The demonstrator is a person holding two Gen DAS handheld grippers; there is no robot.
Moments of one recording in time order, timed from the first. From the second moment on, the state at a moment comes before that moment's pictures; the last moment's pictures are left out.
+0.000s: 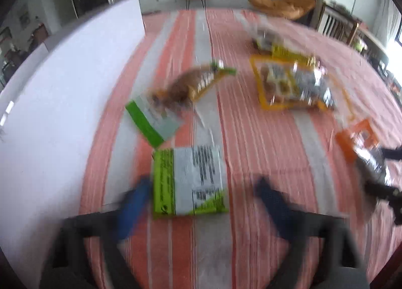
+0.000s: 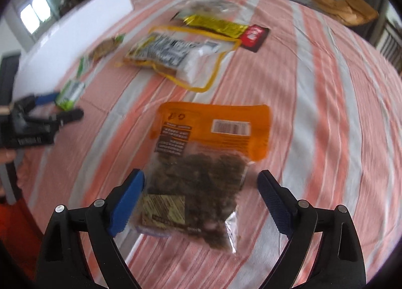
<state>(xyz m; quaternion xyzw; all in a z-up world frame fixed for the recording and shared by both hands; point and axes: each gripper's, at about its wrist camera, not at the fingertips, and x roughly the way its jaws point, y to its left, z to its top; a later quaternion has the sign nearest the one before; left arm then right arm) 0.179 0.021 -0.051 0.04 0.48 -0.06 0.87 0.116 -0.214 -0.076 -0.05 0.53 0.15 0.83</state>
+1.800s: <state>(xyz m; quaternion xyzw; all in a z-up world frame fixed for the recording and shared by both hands) 0.051 0.325 0.052 -0.16 0.35 0.16 0.91 0.135 0.055 0.044 0.00 0.39 0.36 0.85</state>
